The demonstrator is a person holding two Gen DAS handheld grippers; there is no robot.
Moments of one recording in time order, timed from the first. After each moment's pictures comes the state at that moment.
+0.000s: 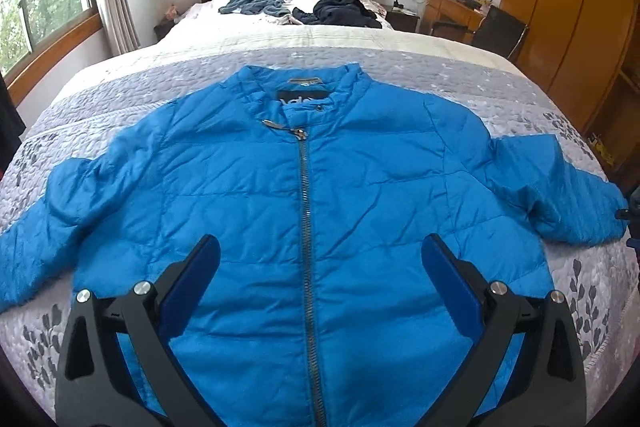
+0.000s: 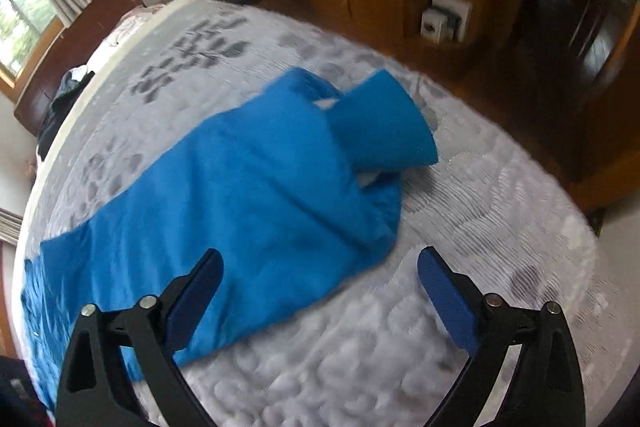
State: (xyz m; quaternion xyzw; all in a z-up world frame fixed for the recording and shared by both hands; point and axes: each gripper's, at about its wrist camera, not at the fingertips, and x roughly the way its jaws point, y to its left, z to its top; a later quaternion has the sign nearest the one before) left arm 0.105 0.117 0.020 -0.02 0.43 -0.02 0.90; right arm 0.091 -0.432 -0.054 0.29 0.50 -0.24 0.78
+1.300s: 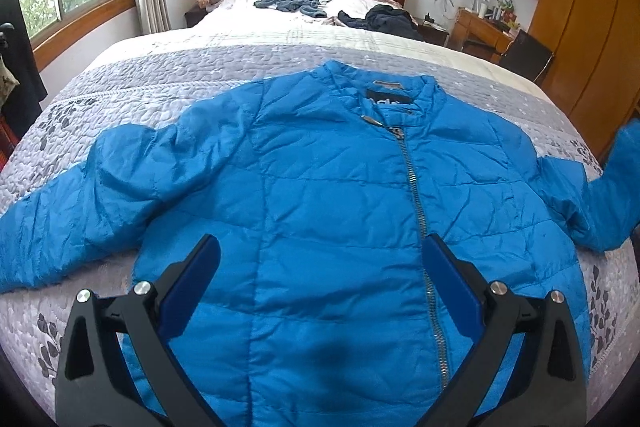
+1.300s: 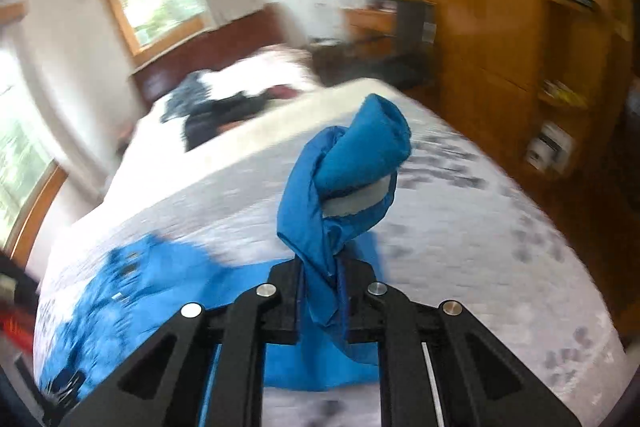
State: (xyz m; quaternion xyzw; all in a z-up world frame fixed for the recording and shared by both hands) left arm 0.083 0.222 0.018 -0.07 0.42 0.03 0.90; right arm 0.139 -0.227 0.115 0.16 0.37 -0.05 0.92
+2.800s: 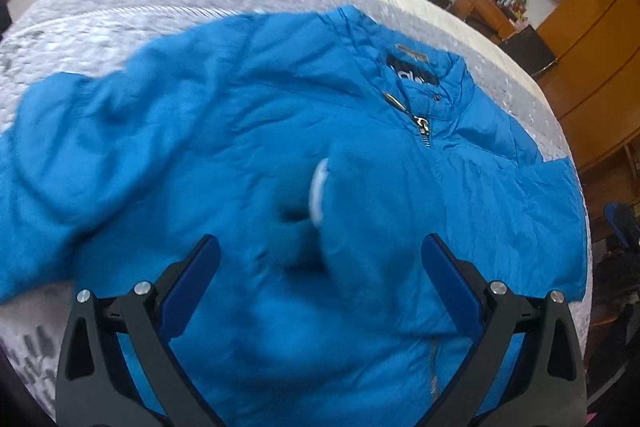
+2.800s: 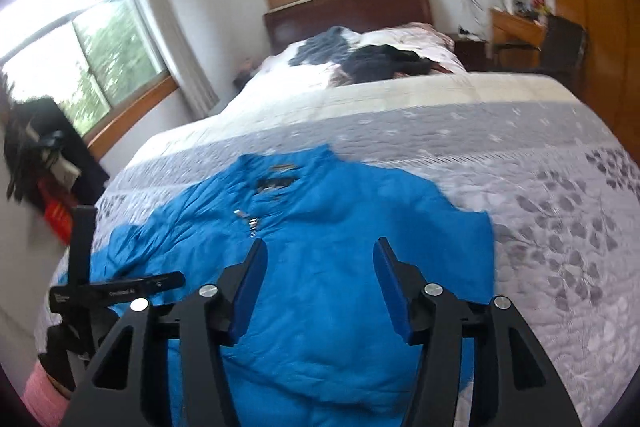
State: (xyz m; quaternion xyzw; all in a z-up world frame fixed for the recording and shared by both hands) left arm 0.179 0.246 -0.035 -0.18 0.53 -0.03 0.83; right arm 0.152 -0.047 0.055 0.10 0.38 0.15 0.91
